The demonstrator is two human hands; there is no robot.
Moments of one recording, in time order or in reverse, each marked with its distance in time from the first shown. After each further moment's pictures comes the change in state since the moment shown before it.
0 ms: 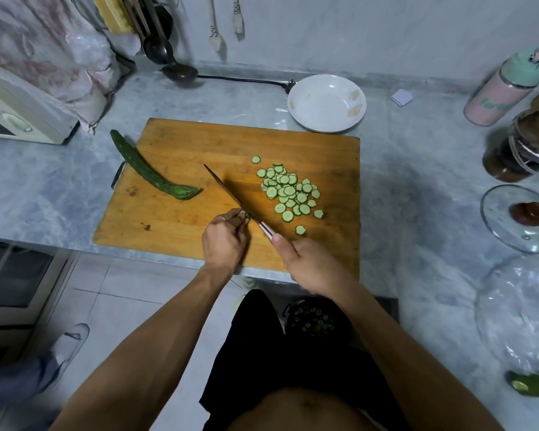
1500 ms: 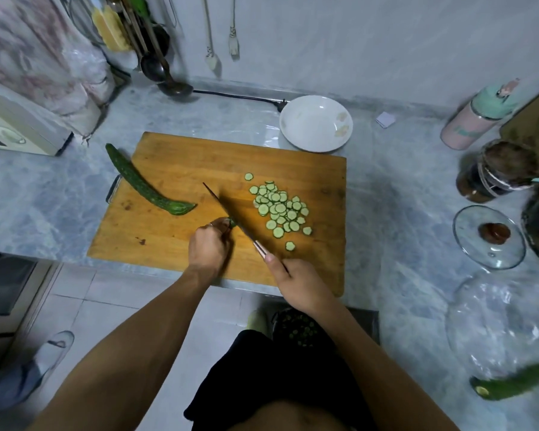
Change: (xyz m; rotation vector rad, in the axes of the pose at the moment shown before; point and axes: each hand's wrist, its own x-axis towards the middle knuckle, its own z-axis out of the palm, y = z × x) left_hand 0.025 -0.006 -0.024 0.087 -0.143 -0.042; right_hand -0.011 -0.014 0.000 0.000 0.060 0.039
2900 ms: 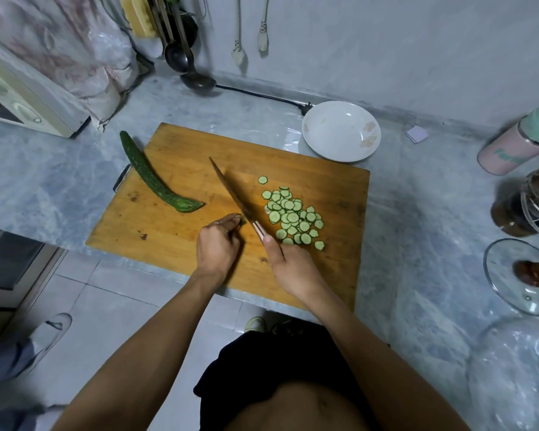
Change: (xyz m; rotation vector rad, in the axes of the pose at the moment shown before) left_hand 0.012 0.007 0.021 -0.194 0.183 -0.066; right_hand 0.070 -0.001 0.003 -0.014 -0.006 -0.057
